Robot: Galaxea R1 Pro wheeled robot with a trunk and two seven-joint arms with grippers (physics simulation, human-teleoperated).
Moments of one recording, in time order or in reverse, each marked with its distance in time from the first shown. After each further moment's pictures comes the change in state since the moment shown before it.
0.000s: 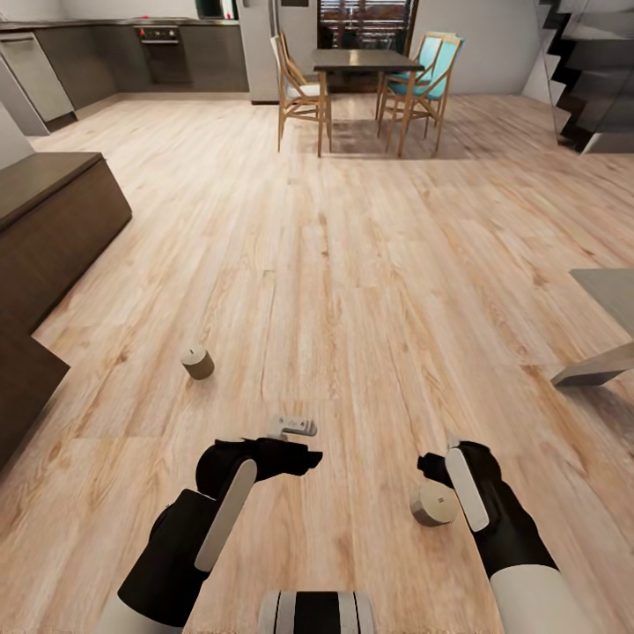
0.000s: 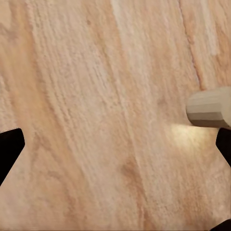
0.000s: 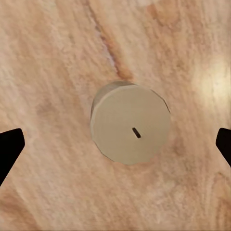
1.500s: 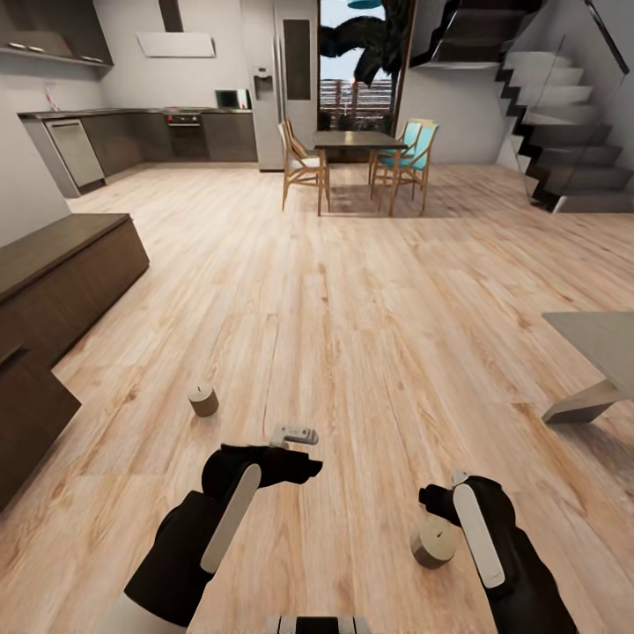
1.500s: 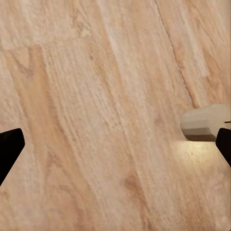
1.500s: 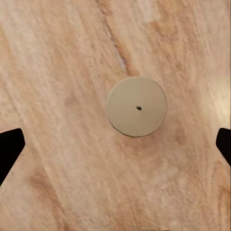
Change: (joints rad) left arm -0.001 -0.002 -0.009 0.066 -0.003 -0.009 0.003; right arm 0.180 0.032 -0.014 -0.192 -0.013 0.064 0.001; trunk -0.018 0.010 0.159
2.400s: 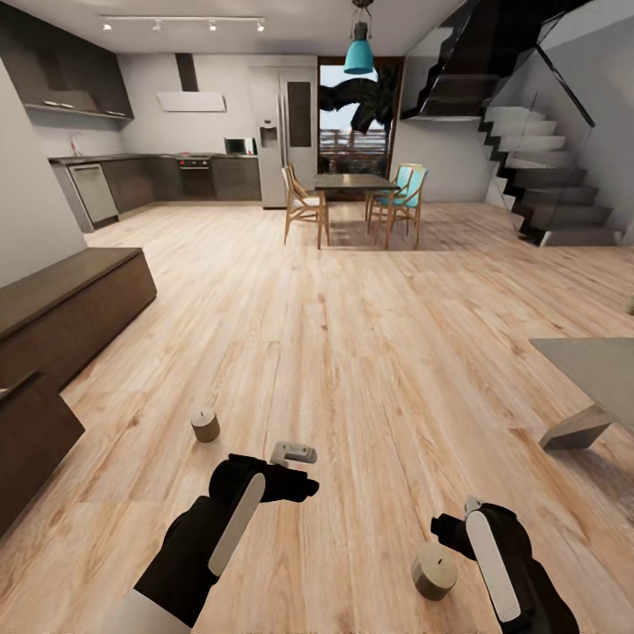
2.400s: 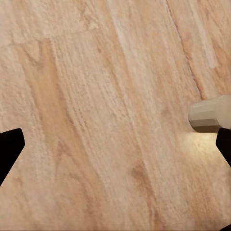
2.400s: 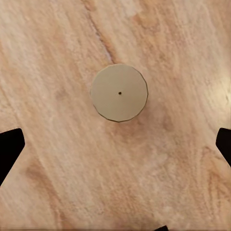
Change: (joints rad) left arm -0.004 0.000 -0.002 0.138 -0.002 -0.003 0.004; right arm 0.082 -0.008 -0.050 0.008 -0.002 0.005 0.006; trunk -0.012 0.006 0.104
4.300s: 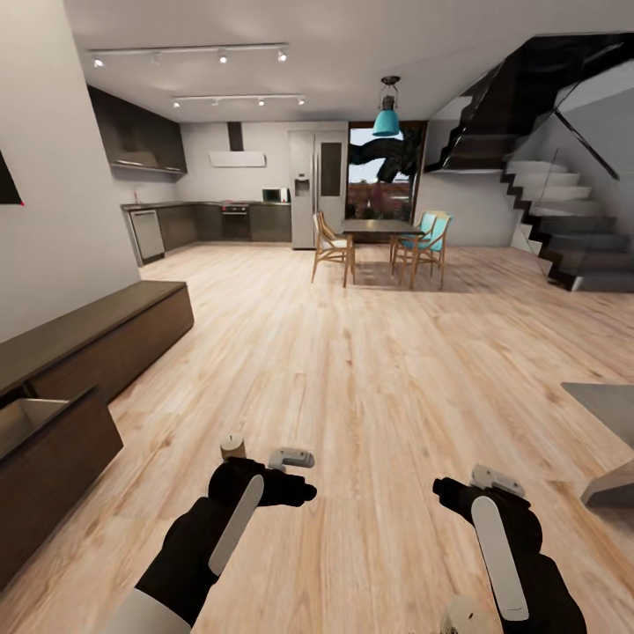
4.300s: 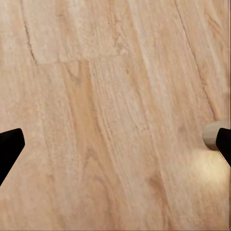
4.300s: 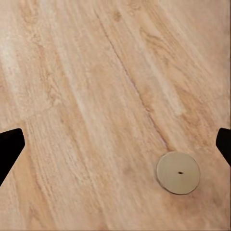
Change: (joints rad) left arm -0.002 -0.001 0.019 0.044 0.002 0.001 -0.008; right arm 0.016 0.058 -0.013 -0.243 0.000 -0.065 -0.052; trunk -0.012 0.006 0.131
